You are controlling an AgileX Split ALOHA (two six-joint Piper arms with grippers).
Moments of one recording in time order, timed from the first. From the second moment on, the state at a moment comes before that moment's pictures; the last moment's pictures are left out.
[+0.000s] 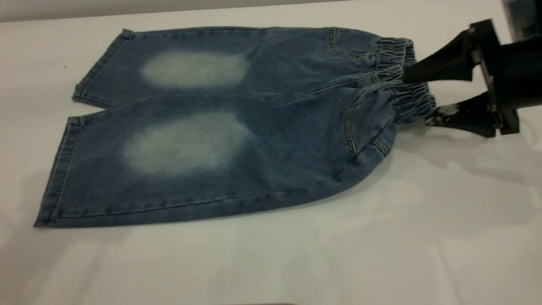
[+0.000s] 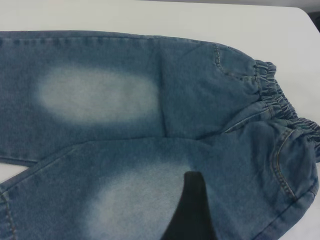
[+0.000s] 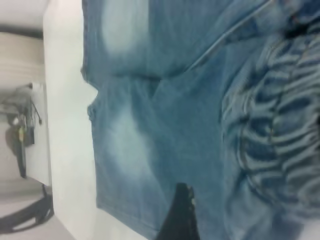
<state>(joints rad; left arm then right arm) -0.01 1.09 -0.64 -1.05 0.42 0.88 -0.15 2.19 -0.75 1.82 1.01 -1.57</state>
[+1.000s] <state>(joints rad) -0.01 1.09 -0.64 -1.07 0.42 0.88 -0.16 2.19 -0.75 1.78 0.96 -1.53</state>
